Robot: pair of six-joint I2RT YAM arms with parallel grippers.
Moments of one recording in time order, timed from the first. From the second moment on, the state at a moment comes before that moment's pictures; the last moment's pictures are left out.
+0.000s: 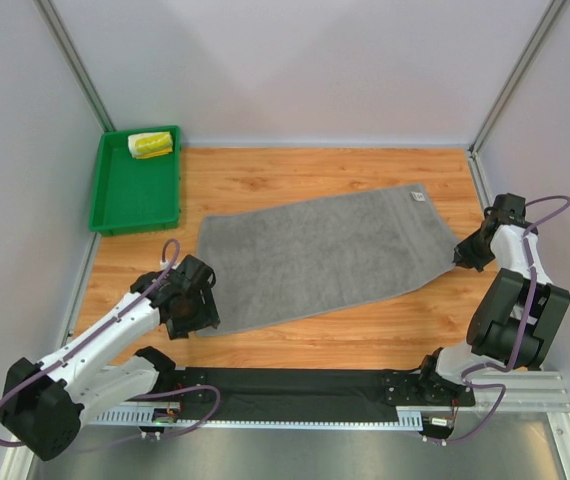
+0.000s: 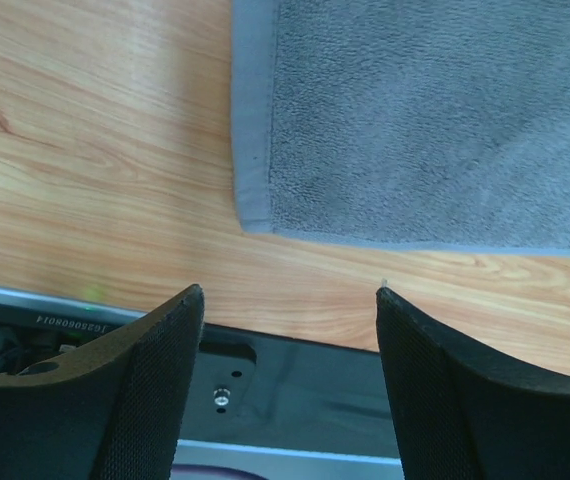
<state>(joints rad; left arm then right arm) -0.55 0.95 0.63 -1.01 -0.12 -0.88 -0.42 1.51 1.04 -0.71 -0.03 0.56</state>
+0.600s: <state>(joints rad) -0.56 1.17 0.56 -0.88 -0.24 -0.92 -0.42 1.48 1.03 -0.71 -0.05 0.55</state>
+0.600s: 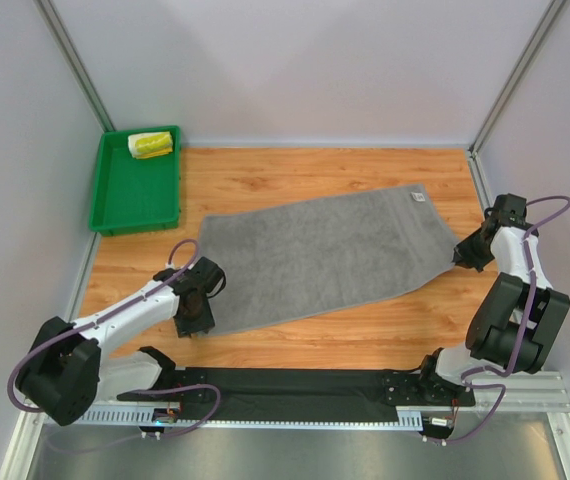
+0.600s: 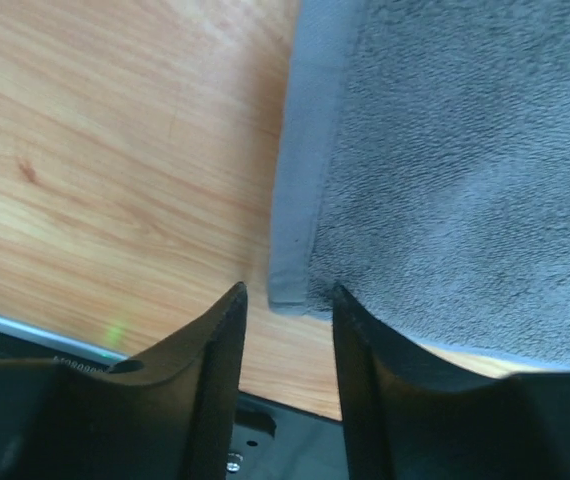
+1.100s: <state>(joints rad) -0.56 1.35 1.07 -0.98 -0.38 -0.74 -0.42 1.47 1.01 -0.69 -0.08 0.55</state>
